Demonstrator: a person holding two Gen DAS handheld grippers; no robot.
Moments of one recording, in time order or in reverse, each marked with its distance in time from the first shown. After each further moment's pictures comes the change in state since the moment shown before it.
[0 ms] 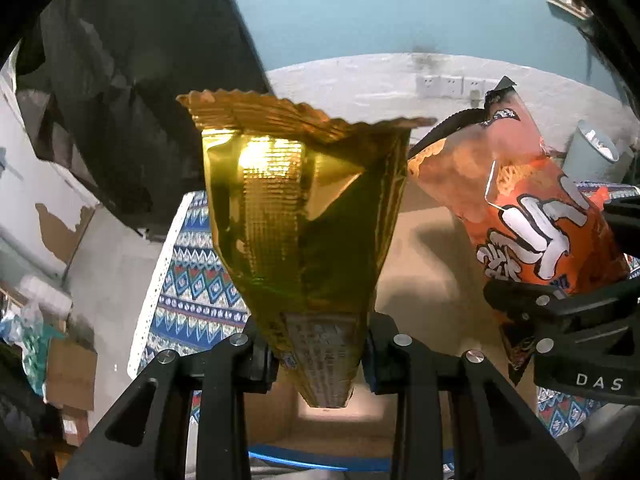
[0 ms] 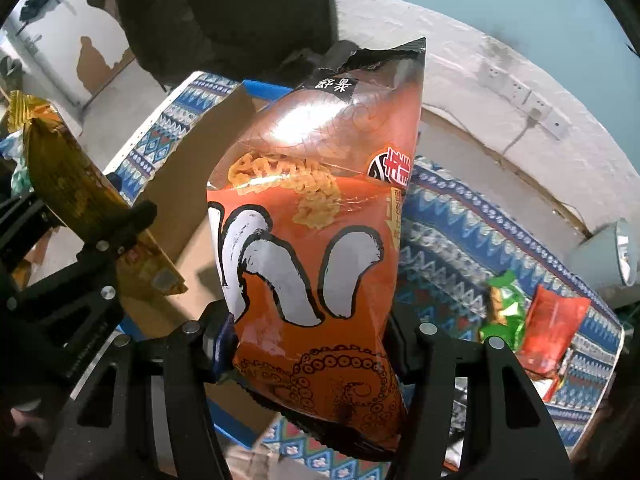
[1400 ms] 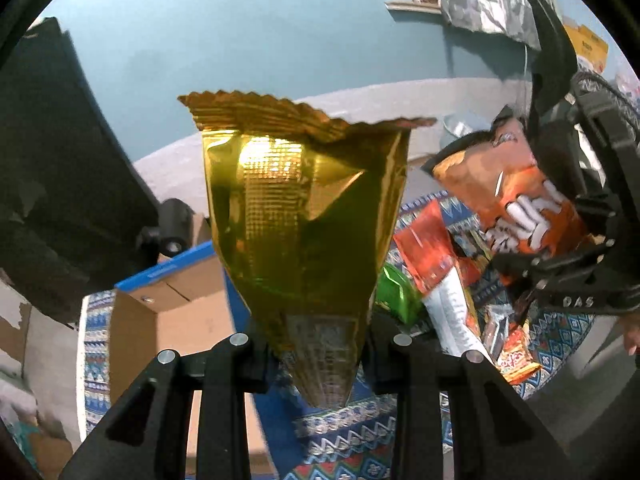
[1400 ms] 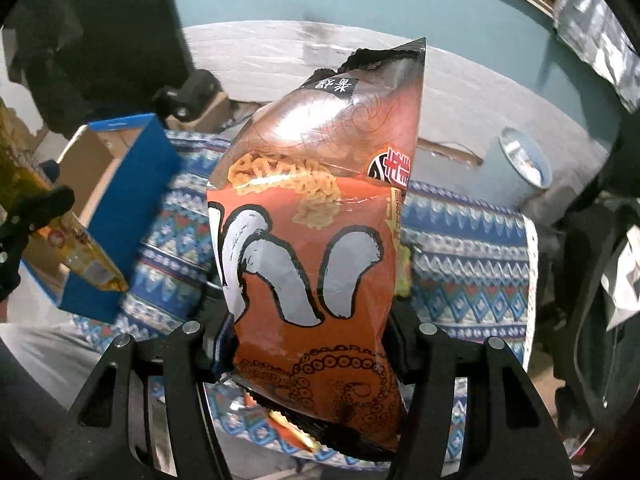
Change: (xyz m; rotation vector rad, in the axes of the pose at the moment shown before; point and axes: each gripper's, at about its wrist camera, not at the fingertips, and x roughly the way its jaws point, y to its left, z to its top) left arm -0.101 -0.181 0.029 0.252 -0.178 -0.293; right arm -0.112 -0.202 -0.148 0.247 -0.118 -0.223
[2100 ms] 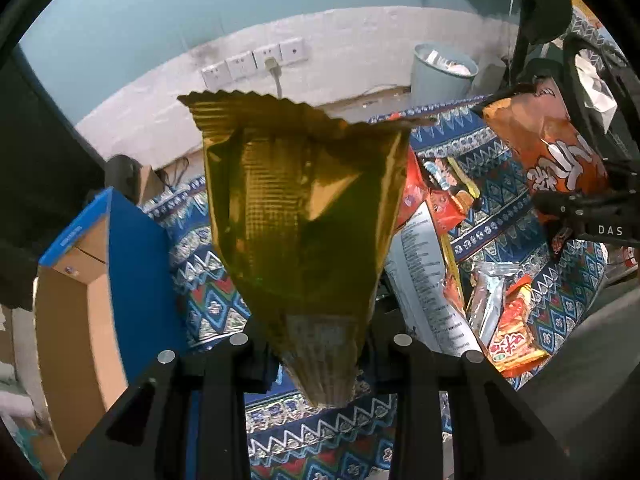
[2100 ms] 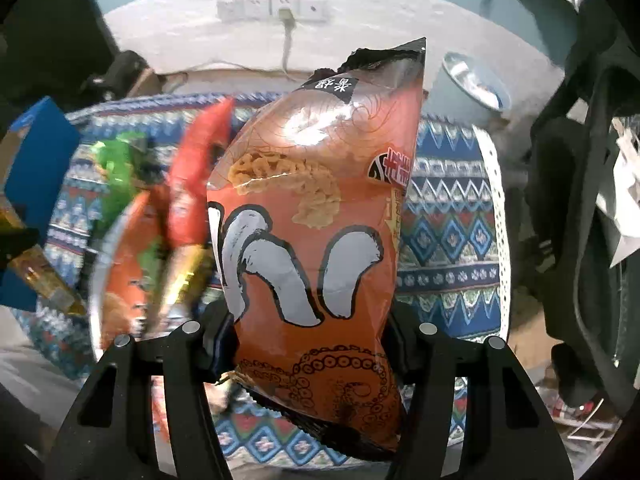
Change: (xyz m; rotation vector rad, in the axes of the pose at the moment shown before) left arm 0.088 -0.064 -0.025 0.056 0.225 -0.108; right arm 0.047 -0.103 -0.056 0.146 0.124 -0.115
